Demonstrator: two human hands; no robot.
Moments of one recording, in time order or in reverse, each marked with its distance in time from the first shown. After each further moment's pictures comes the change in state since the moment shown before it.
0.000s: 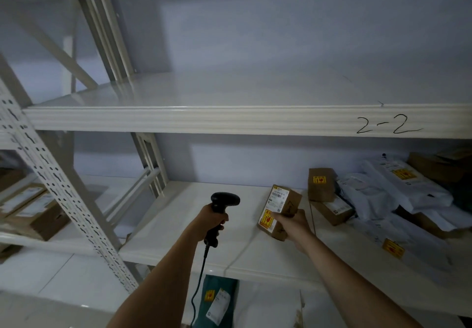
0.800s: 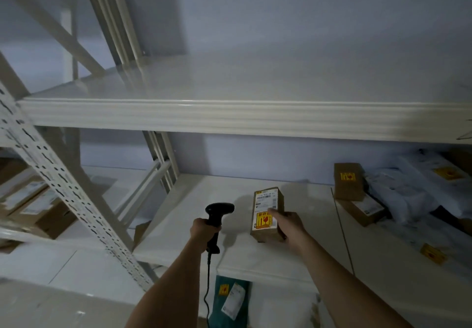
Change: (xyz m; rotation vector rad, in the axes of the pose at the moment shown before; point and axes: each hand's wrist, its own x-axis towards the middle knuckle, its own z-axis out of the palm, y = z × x) left_hand 0.047 -0.063 -0.061 0.095 0.270 -0.208; right_hand 0.012 -0.005 0.100 0.058 -0.084 0.151
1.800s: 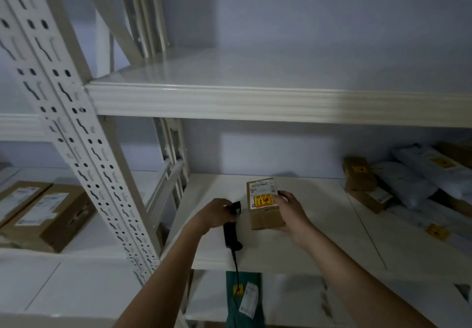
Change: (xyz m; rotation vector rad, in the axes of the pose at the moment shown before) left_hand 0.012 0.009 -0.138 0.398 -0.442 0.411; right_hand -0.083 -0.030 0.149 0.034 0.159 -0.144
